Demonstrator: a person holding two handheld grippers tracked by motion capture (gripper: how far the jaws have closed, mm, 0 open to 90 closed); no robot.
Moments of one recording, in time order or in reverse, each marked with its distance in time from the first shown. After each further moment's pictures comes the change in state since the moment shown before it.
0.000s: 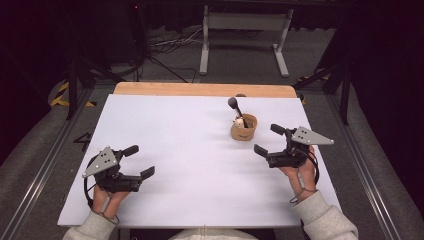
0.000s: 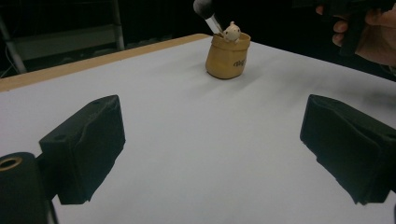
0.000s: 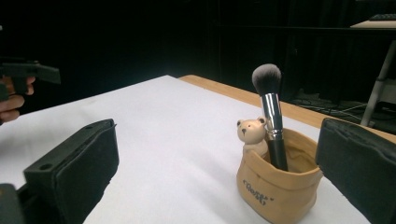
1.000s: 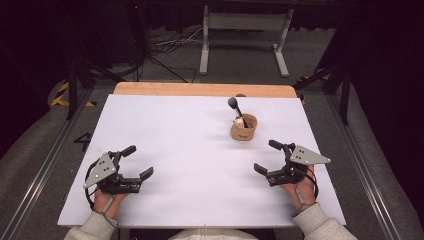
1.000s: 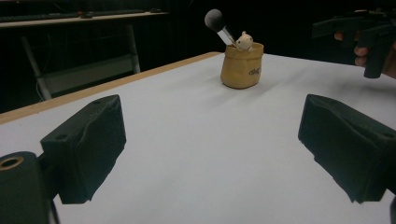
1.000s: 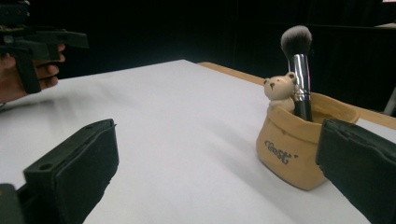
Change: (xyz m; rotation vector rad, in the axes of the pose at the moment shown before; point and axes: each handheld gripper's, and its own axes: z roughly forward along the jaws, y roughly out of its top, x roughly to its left) left arm 0.006 -0.026 0.003 -0.107 0.044 0.077; right arm 0.010 -0.048 -0.010 -0.006 0.051 -0.061
